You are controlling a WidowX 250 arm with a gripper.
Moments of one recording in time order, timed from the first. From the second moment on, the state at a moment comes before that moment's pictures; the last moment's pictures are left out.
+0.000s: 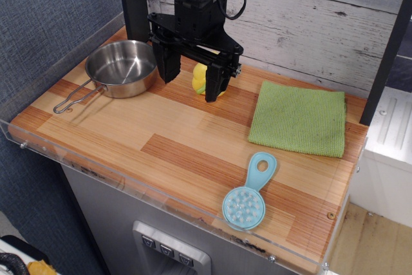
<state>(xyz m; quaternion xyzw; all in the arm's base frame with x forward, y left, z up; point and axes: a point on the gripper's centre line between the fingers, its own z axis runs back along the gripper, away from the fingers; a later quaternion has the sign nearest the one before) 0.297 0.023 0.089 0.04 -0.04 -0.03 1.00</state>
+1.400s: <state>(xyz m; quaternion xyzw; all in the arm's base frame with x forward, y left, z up) 0.378 0.045 0.044 0.04 -0.02 0.07 1.00</state>
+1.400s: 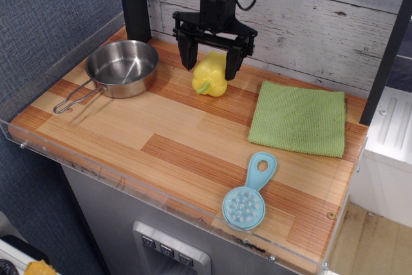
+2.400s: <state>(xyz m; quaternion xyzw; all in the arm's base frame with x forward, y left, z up) 0.367 0.040 0.034 0.04 -0.01 0.07 1.00</state>
